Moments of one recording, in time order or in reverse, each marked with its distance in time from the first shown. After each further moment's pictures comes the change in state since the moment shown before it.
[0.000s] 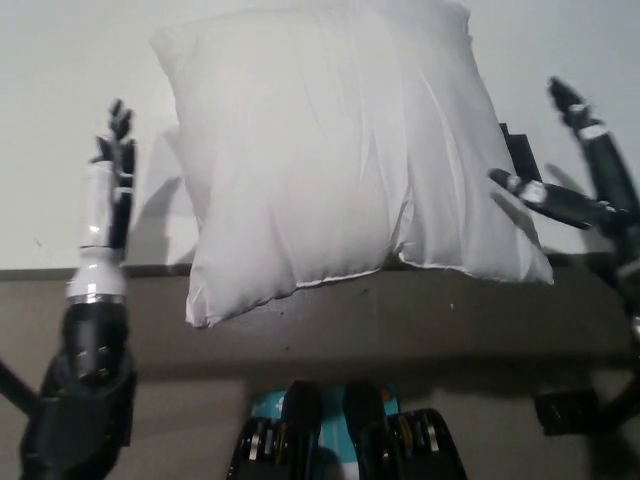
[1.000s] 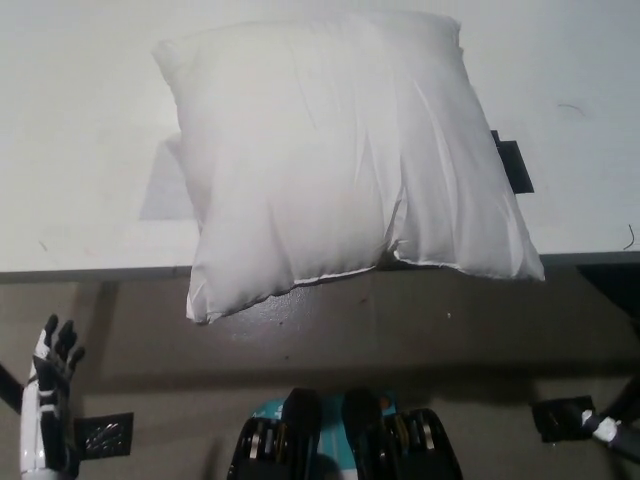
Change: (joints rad) left_arm 0.547 -0.124 0.152 -0.208 -0.166 -0.007 -0.187; right_arm 0.555 0.072 -0.103 0.010 -0.063 -0.284 -0.008
